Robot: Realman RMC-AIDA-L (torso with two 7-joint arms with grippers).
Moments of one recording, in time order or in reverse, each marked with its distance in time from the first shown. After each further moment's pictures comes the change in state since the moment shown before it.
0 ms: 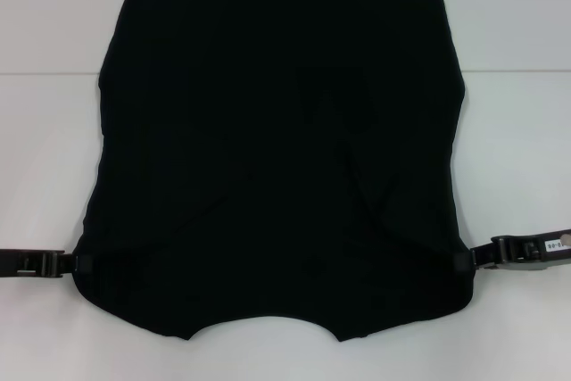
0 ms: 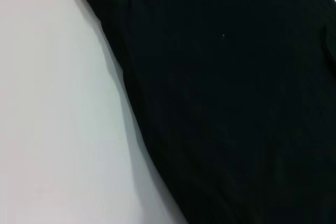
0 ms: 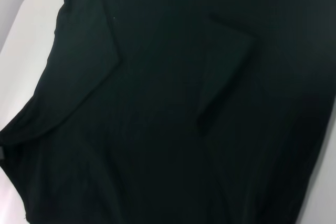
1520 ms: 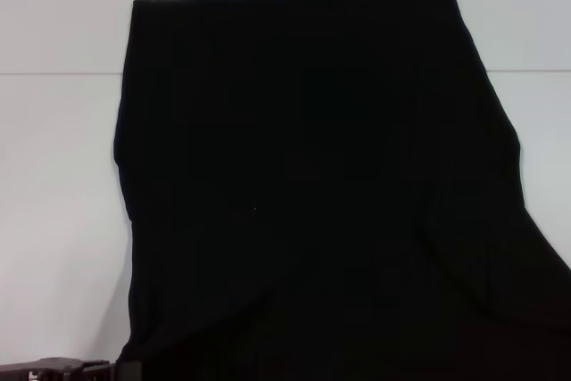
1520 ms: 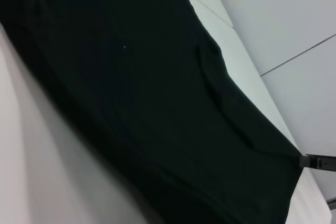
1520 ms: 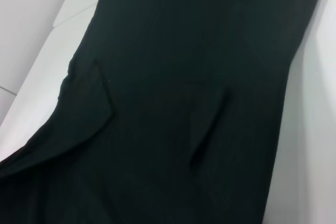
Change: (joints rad) left arm 0.153 -0.046 -0.167 -0.062 -0.053 0.435 0.189; right arm -0.335 -0.114 0.305 -0.037 -0.010 -0.307 -0.380
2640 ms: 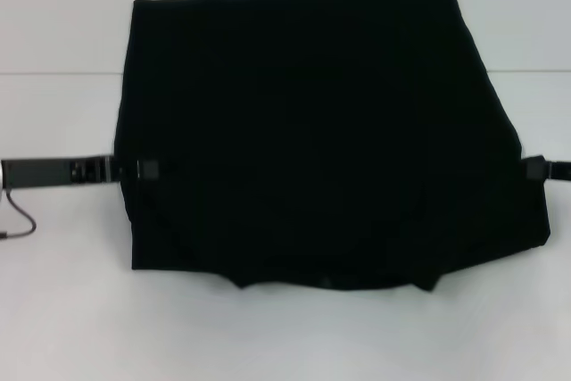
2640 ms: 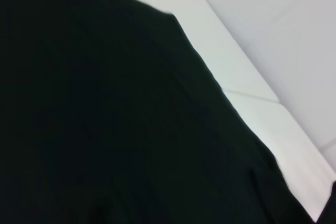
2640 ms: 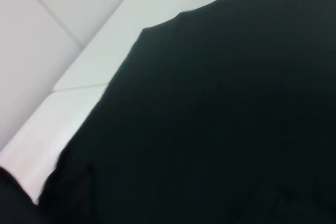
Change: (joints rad) left arm -0.330 0.140 -0.004 -0.182 -0.052 -0.355 -0.136; right arm 0.309 0.039 0.051 0.009 0.004 0.248 0.053
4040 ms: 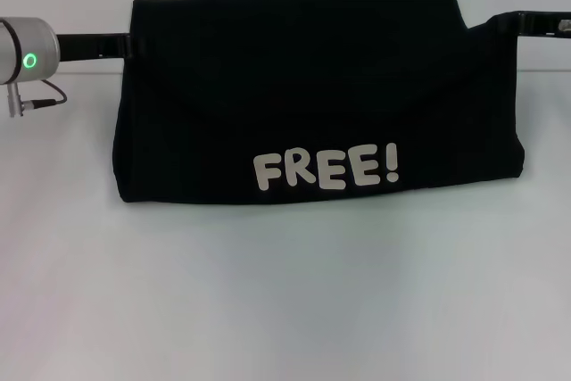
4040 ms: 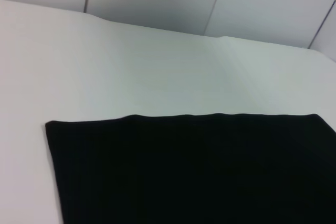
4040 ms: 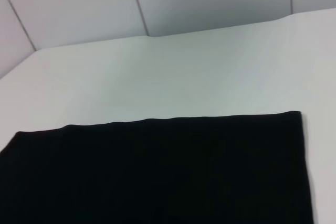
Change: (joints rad) left arm -0.247 0.041 0.097 -0.196 -0.014 -0.715 0.027; right arm 0.308 0.018 -0.128 0.110 0.001 0.648 0.104
